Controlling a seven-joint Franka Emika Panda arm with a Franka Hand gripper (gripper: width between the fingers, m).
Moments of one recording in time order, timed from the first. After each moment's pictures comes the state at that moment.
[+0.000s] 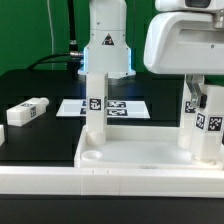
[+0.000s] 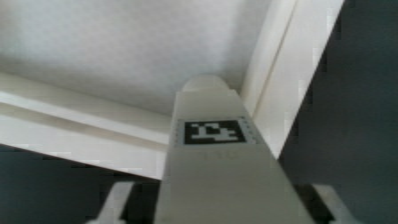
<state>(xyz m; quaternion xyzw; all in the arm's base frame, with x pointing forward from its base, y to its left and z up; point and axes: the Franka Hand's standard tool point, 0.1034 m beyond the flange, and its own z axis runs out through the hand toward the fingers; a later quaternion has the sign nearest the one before) 0.623 0.109 0.107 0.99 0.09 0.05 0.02</state>
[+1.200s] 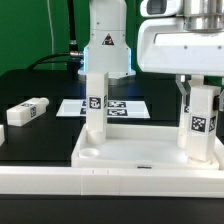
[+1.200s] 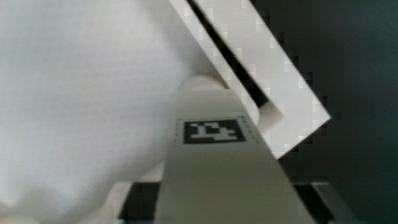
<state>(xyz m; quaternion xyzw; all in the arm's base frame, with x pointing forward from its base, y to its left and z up) 0.625 0.095 0.107 0.91 -0.41 0.03 -0.04</state>
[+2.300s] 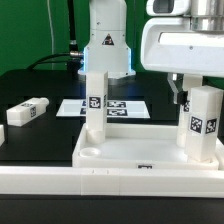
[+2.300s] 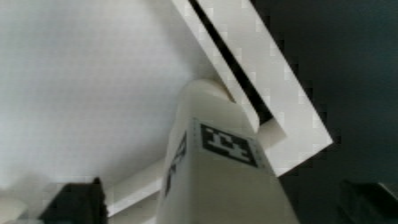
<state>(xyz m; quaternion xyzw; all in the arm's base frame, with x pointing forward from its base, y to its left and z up) 0.622 0.103 0.106 0.96 -0.28 0.04 -0.02</state>
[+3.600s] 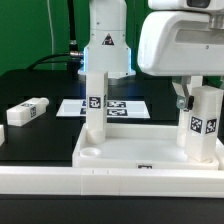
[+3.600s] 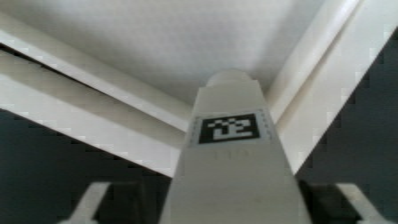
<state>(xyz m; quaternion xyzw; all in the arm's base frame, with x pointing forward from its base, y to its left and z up) 0.626 0.095 0.107 0.98 0.19 0.04 0.03</state>
